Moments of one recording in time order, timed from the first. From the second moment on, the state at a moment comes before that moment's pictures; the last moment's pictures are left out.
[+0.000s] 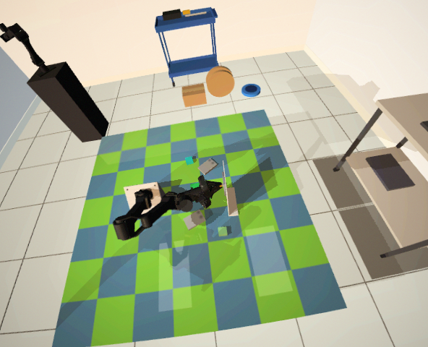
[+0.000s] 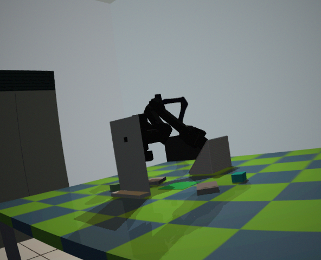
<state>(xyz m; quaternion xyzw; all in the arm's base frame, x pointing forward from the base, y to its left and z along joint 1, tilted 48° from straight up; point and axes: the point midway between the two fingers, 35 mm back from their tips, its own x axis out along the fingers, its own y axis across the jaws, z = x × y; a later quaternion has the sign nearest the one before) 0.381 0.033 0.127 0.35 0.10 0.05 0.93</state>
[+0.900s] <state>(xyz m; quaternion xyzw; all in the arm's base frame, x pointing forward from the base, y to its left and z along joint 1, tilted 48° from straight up) 0.381 0.033 0.127 0.35 0.10 0.06 0.93</state>
